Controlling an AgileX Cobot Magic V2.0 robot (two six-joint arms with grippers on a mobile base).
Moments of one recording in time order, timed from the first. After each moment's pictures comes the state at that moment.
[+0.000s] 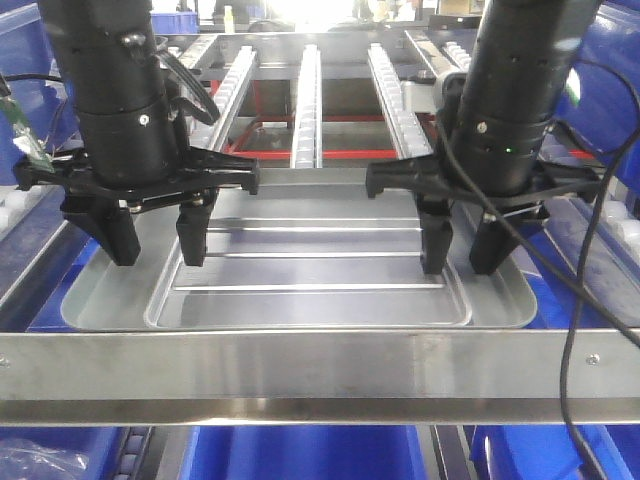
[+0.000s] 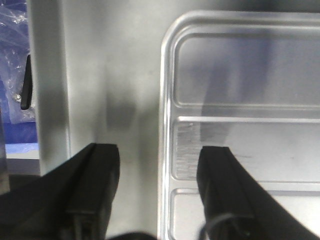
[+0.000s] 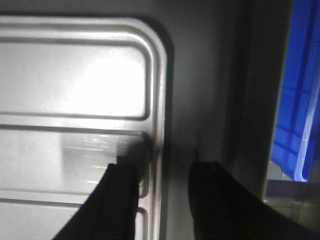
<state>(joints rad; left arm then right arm) -0.60 1.84 -1.29 0.25 0.77 -0.67 0.42 1.85 -1.23 -0.08 0.68 0.50</state>
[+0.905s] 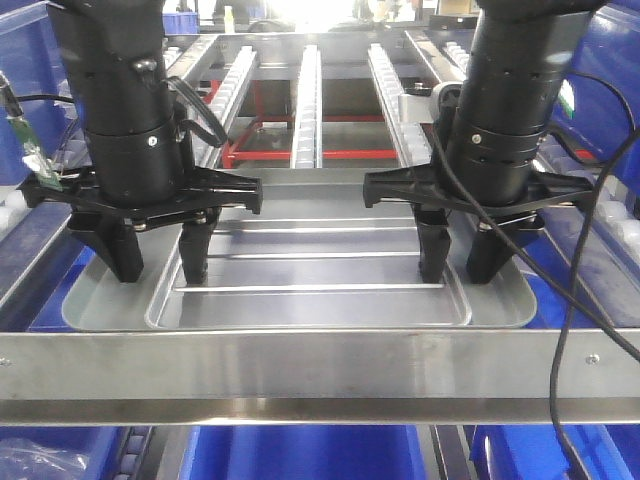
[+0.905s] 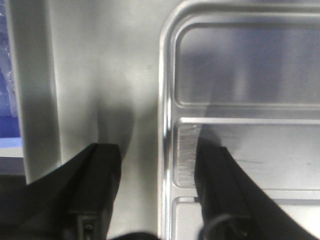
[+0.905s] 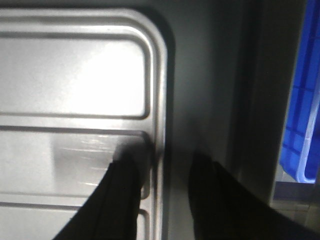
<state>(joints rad) -0.60 1.88 -1.30 0.24 0.77 -0.67 0.42 1.87 -1.24 -0.08 0.67 0.50</state>
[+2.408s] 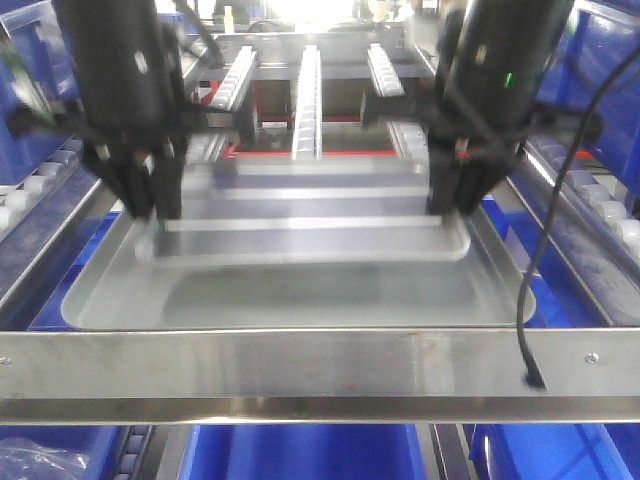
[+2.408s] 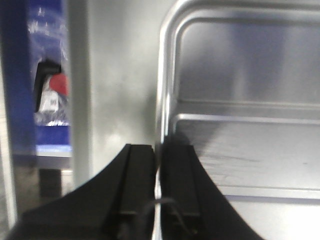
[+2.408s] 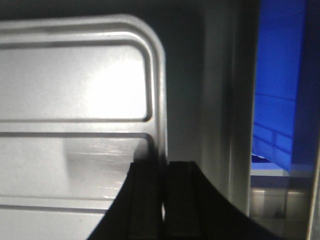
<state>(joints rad) -0.60 1.78 -1.39 0.25 0.90 -0.67 0.42 1.75 -1.32 -0.06 0.77 0.55</state>
